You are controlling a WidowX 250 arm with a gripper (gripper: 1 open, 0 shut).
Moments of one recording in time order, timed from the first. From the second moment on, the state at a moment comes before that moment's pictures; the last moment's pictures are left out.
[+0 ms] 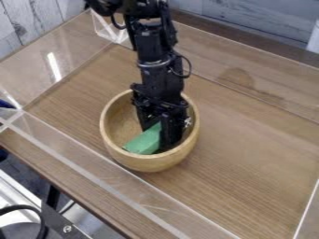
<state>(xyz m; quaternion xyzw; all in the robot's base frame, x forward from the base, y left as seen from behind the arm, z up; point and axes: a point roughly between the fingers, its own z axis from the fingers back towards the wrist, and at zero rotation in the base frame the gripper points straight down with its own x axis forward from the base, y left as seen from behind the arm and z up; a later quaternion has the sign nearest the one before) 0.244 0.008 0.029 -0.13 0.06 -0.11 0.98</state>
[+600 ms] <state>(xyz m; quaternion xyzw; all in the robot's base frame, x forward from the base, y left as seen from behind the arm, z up) 0.248 0.006 0.027 -0.12 0.03 -0.14 0.98</state>
